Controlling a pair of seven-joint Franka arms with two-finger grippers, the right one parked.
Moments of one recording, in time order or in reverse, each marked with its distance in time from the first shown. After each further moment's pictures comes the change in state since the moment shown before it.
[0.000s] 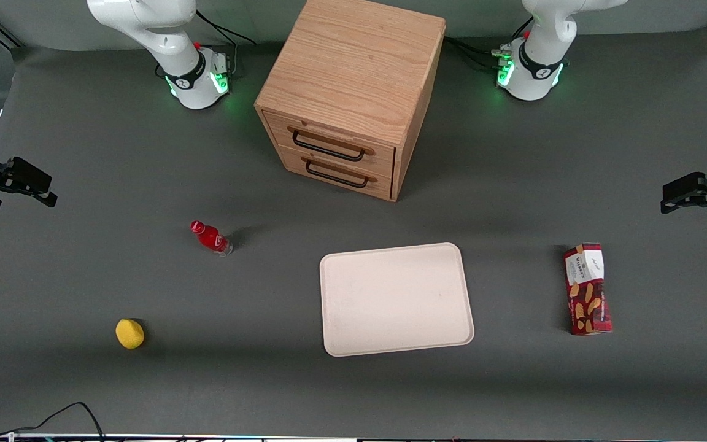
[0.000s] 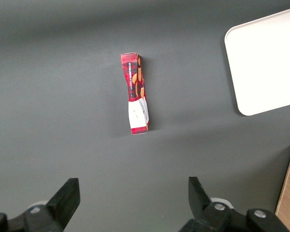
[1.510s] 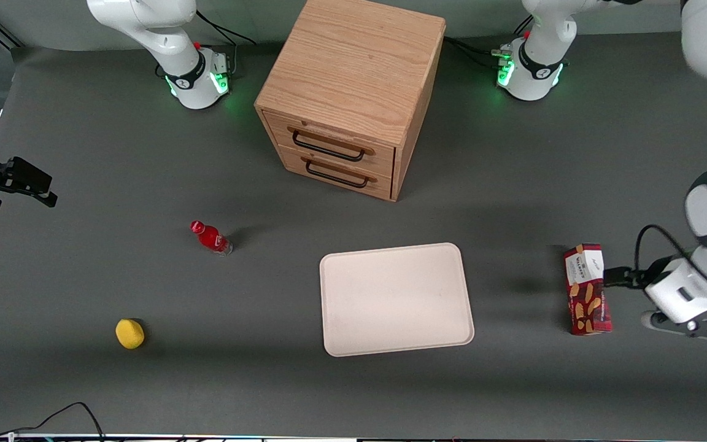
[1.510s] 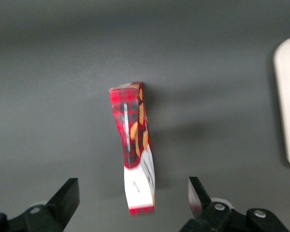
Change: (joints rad) arm 0.017 0.304 0.011 -0.151 -0.005 0.445 0.005
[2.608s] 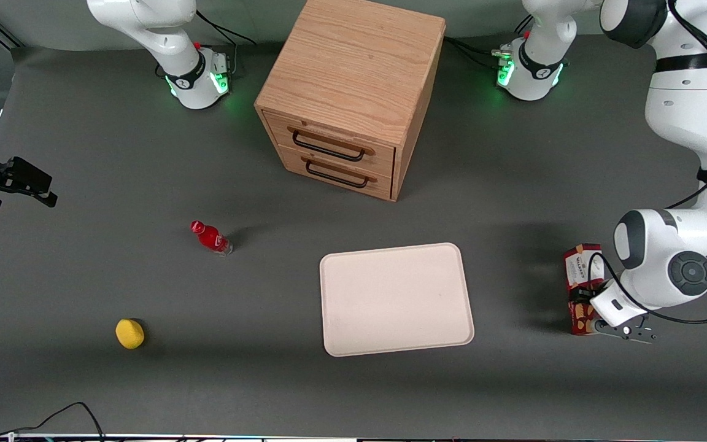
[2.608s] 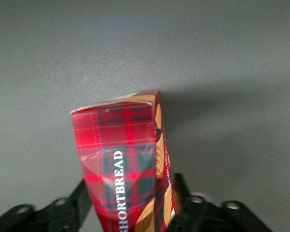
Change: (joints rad) arm 0.020 0.141 0.008 -0.204 0.061 0.408 0.002
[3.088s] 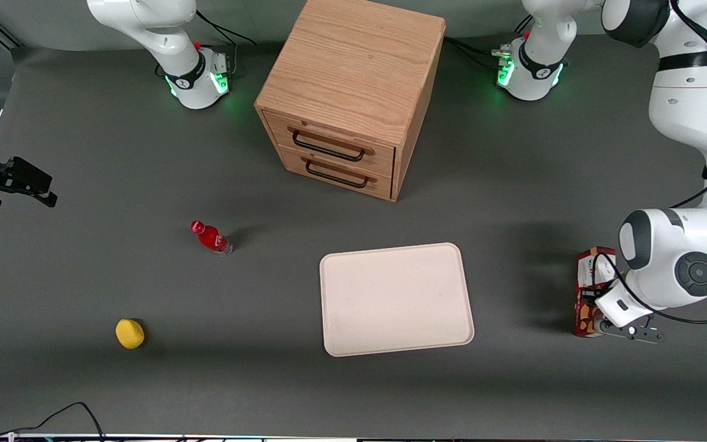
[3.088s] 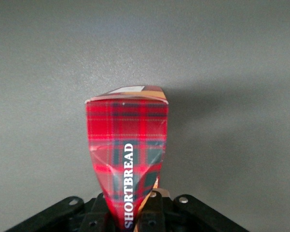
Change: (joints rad) arm 0.005 -0.003 -0.003 0.024 0.000 -0.037 0.000
